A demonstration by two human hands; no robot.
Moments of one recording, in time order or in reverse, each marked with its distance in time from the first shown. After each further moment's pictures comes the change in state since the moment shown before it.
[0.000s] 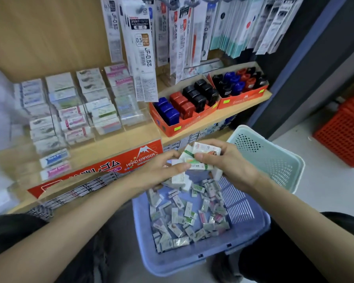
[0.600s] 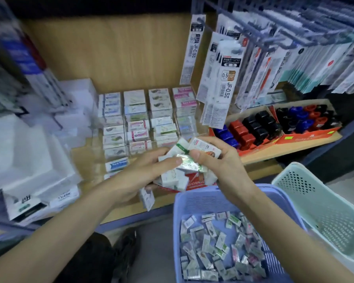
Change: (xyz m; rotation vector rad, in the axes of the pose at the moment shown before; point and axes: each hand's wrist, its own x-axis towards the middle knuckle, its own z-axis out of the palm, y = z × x) left_hand -0.077 0.022 -0.101 -0.172 0.358 0.006; right_hand 0.056 -0.049 0.128 0.075 -0.132 -0.171
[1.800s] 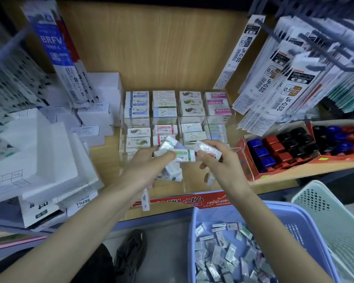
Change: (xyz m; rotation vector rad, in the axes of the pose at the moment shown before) left_hand 0.014 -0.019 -0.066 -0.002 0.398 -0.208; right_hand 0.069 0.035 0.045 -0.373 0.117 0.081
